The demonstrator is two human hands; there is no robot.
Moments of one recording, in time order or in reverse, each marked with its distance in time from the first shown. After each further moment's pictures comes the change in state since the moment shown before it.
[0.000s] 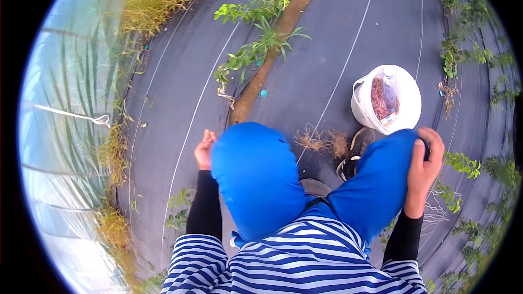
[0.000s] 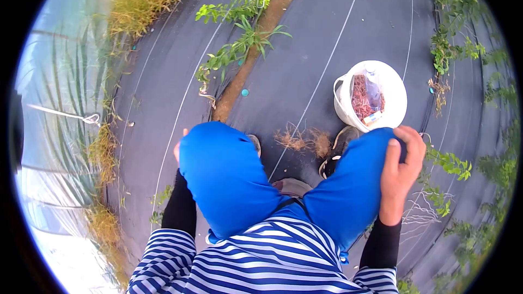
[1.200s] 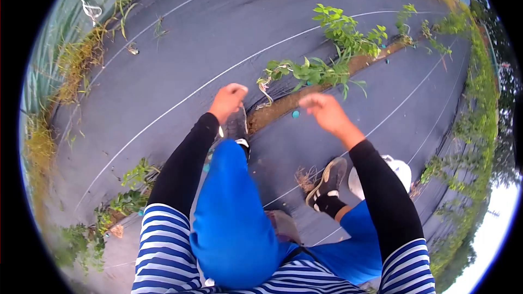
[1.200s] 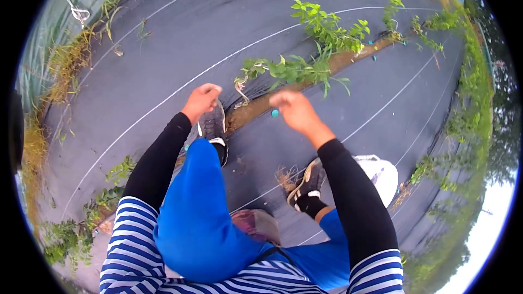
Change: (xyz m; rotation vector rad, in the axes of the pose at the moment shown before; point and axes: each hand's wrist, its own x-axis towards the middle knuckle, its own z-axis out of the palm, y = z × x) left_hand 0.108 0.055 0.040 0.977 0.386 -0.003; right_hand 0.041 -0.174 0.408 0.373 -1.303 -0.284
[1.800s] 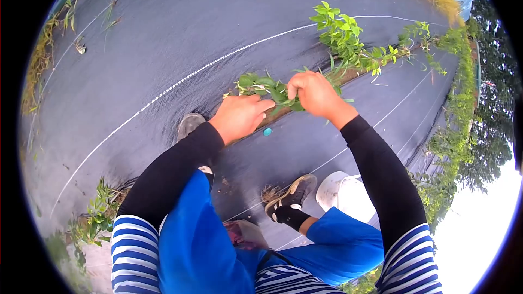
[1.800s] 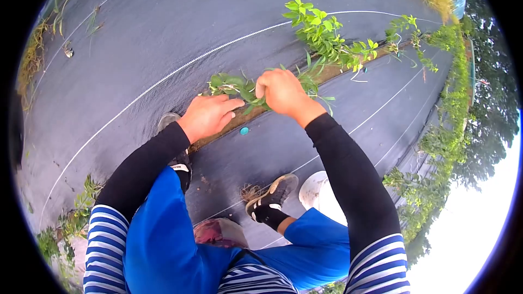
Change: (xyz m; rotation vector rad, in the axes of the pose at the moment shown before) left_hand 0.063 0.037 0.076 0.803 -0.174 0.805; right_hand 0.146 0.023 -0.064 -0.625 -0.298 -0.307
